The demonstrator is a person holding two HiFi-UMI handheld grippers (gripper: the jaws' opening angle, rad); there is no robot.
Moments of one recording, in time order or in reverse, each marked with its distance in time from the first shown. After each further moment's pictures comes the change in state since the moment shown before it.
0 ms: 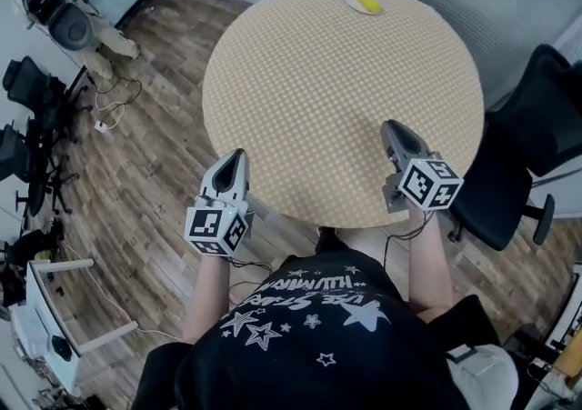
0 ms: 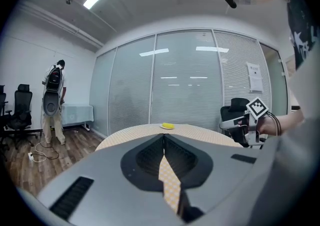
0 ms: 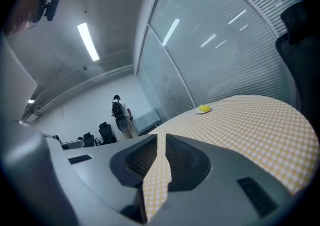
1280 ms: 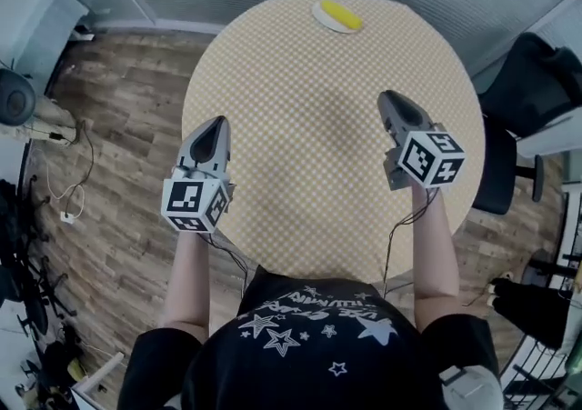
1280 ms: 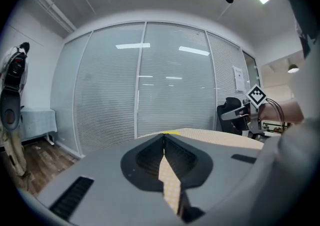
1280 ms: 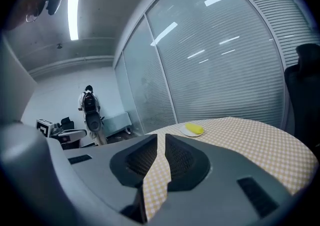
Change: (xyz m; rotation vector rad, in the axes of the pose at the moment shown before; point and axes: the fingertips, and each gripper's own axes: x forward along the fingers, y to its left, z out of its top) left arm 0.280 0.186 0.069 0.107 0.002 -0.364; right arm 0.209 -0.024 0.100 -0.085 -0.048 -0.353
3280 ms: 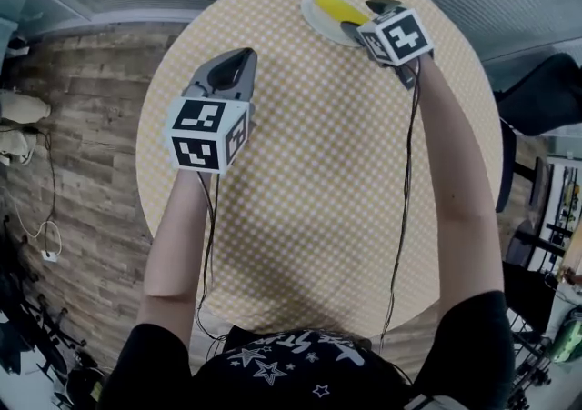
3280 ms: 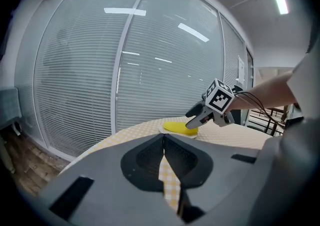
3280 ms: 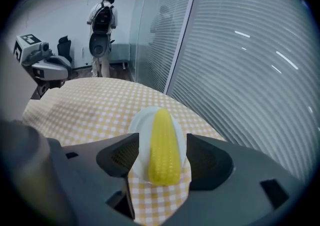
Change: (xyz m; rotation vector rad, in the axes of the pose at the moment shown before) left arm 0.358 0.058 -0.070 -0.049 0.210 -0.246; right arm 0.367 -0.193 -0.016 -0.559 0.604 -0.060
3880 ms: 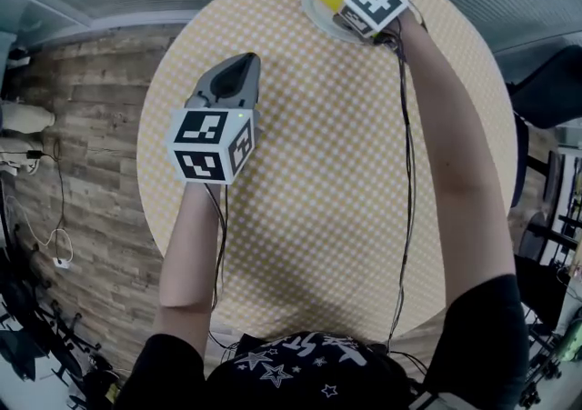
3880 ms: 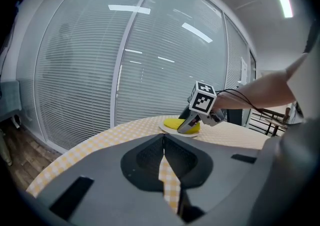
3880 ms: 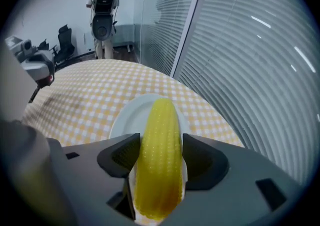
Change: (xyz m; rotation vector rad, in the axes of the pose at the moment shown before) left arm 0.017 0.003 -0.019 -0.047 0.006 0.006; right arm 0.066 -0.003 -0.008 -0.065 0.209 0.088
